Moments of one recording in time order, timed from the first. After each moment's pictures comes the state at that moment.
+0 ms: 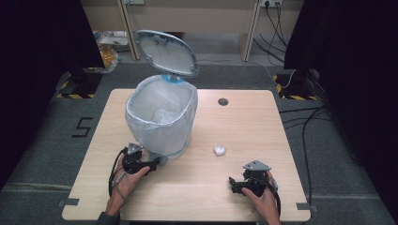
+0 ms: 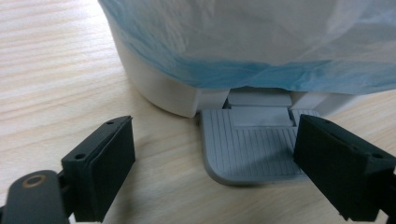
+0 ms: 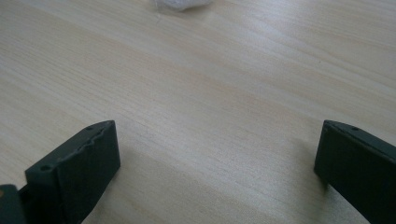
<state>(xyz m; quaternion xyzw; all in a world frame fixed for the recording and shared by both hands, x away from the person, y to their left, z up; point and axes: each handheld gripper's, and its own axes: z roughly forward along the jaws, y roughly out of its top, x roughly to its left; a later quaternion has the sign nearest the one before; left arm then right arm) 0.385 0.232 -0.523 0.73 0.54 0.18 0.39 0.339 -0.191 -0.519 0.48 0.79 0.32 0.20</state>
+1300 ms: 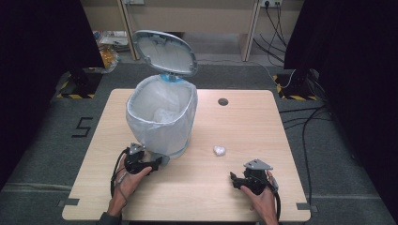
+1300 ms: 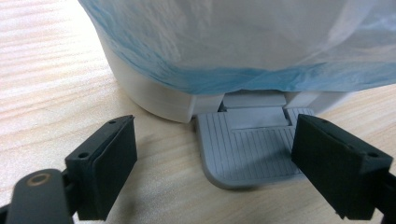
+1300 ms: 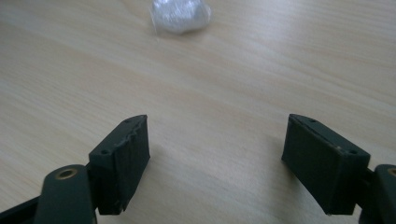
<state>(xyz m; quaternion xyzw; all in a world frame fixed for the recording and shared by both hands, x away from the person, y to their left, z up) 0.385 0.227 -0.523 0.73 0.53 0.18 0.39 0.340 -0.190 -0.516 0.49 0.77 0.35 0.21</state>
